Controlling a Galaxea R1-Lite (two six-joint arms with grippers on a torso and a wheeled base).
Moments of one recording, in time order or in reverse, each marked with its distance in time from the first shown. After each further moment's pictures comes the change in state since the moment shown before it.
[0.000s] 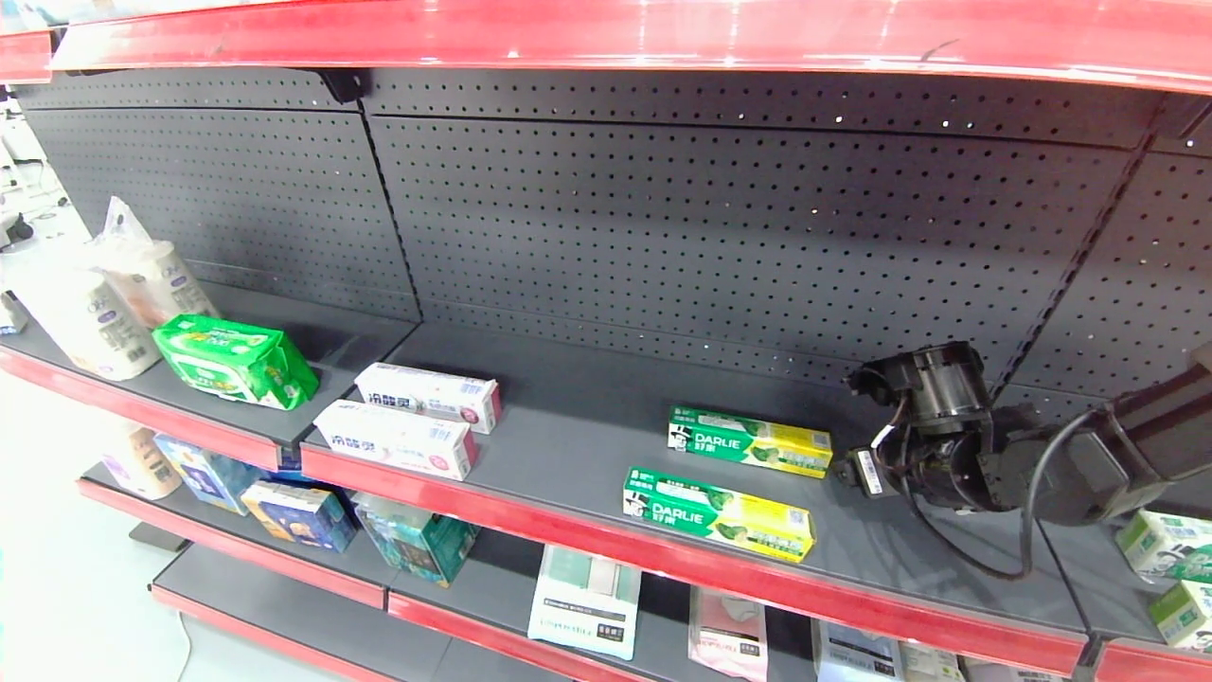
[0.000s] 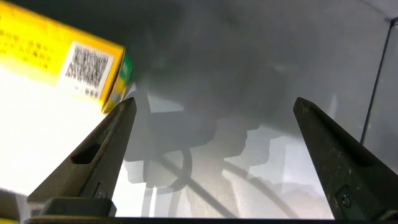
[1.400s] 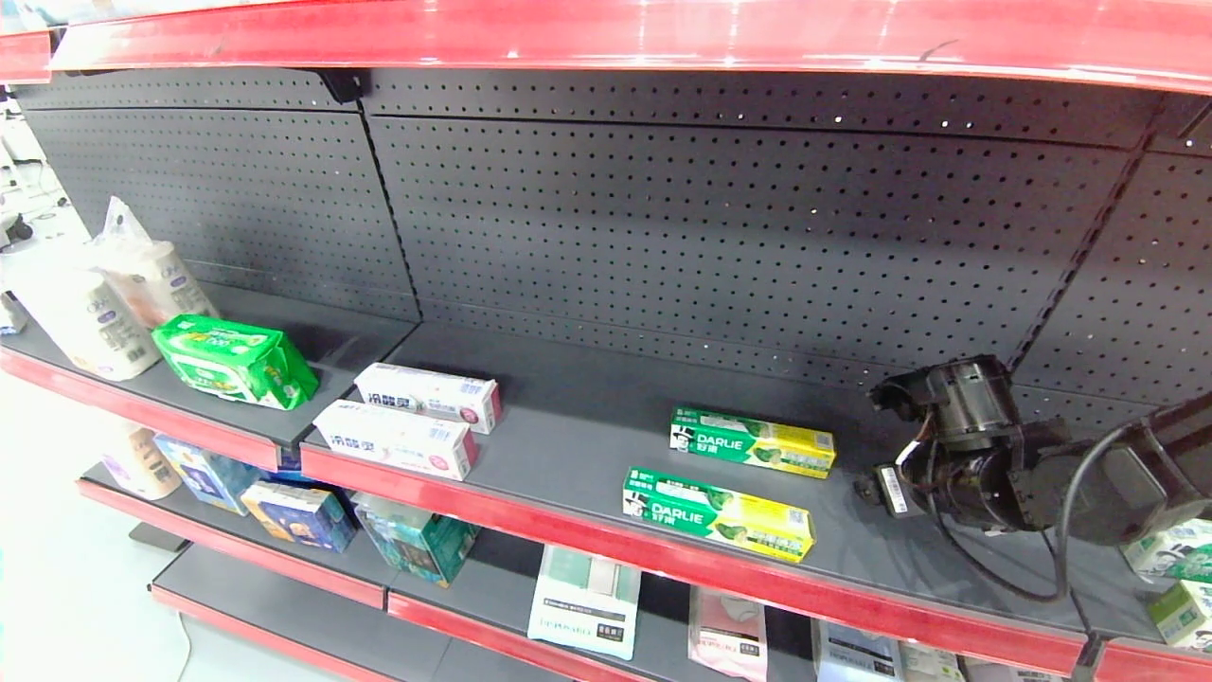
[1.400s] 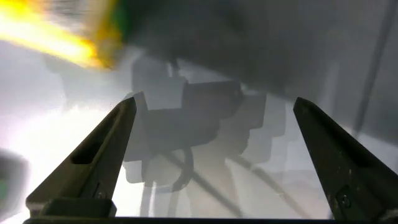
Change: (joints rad) left arm 0.000 0.000 0.000 0.000 0.000 0.000; right arm -0.036 -0.039 0.068 0.000 0.000 0.003
